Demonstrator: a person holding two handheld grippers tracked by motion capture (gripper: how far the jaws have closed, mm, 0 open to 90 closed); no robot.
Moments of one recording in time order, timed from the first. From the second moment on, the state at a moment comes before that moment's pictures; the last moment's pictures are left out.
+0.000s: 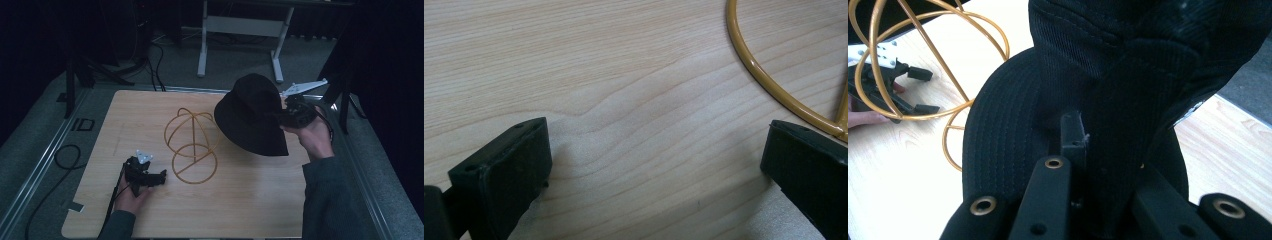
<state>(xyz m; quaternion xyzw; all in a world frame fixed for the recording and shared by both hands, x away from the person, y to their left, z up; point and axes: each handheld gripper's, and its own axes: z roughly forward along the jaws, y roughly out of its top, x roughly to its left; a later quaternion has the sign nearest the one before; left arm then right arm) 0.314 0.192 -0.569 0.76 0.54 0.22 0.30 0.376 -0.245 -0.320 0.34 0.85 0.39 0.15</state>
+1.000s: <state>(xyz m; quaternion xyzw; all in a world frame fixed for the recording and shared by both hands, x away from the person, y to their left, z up) 0.314 0.192 -0.569 0.76 0.54 0.22 0.30 0.371 -0.240 -0.291 0.33 0.84 0.41 0.16</state>
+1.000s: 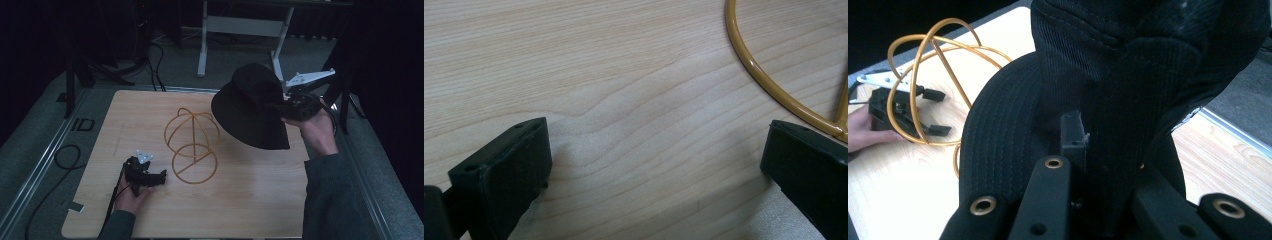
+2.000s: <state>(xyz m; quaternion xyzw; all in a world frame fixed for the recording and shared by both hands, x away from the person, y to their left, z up) 0.314 0.192 -0.569 0.76 0.54 0.22 0.30 0.360 -0.226 -0.277 0.30 0.84 0.43 0.16</state>
